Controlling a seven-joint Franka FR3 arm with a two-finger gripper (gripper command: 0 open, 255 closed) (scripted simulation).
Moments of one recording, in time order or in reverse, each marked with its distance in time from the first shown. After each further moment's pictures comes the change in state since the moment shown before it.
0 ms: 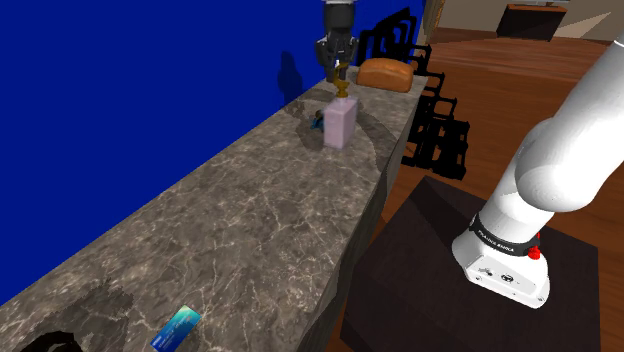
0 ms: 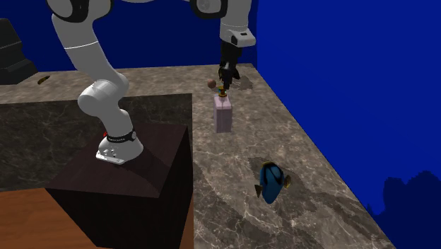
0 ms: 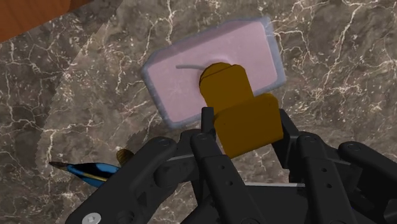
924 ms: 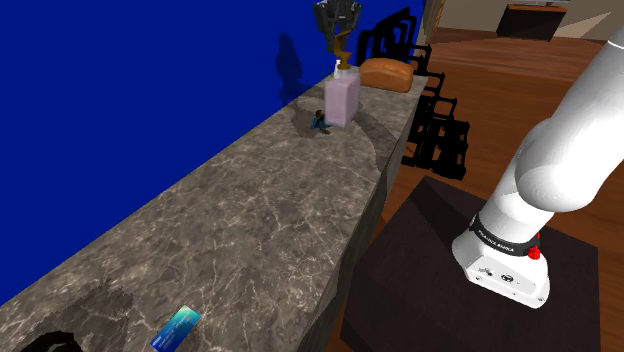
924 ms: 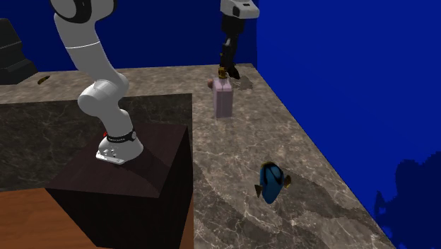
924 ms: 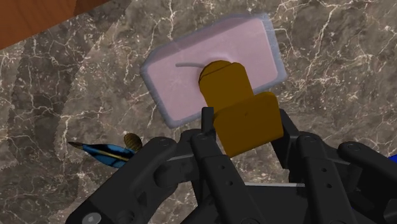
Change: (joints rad) arm 0.000 0.031 -0.001 0.228 0.000 -0.196 0.016
